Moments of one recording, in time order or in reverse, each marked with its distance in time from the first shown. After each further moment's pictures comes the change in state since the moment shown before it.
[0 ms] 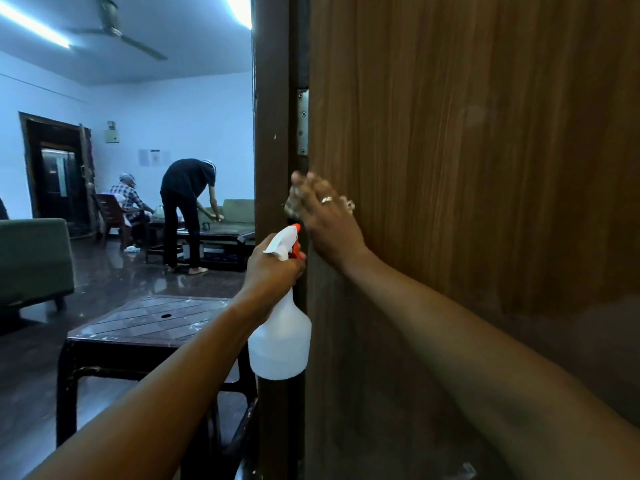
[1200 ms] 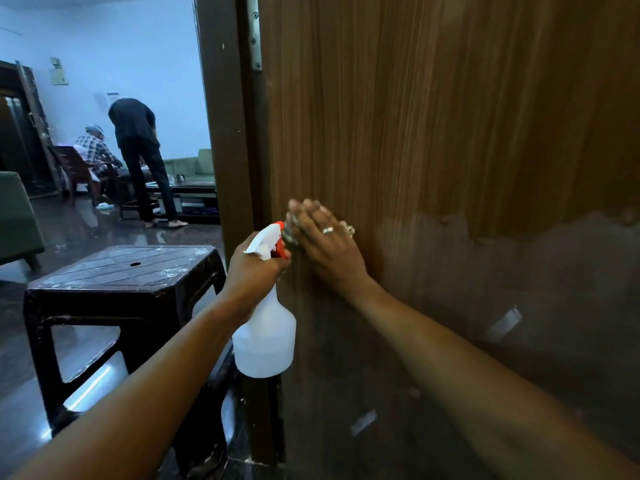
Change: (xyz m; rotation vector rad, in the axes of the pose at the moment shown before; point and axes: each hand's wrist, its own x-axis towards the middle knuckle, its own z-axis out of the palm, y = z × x) left_hand -0.055 -0.076 0.029 0.050 -0.101 -0.075; right_hand -0.166 -0.022 0.033 0.013 0.078 -0.036
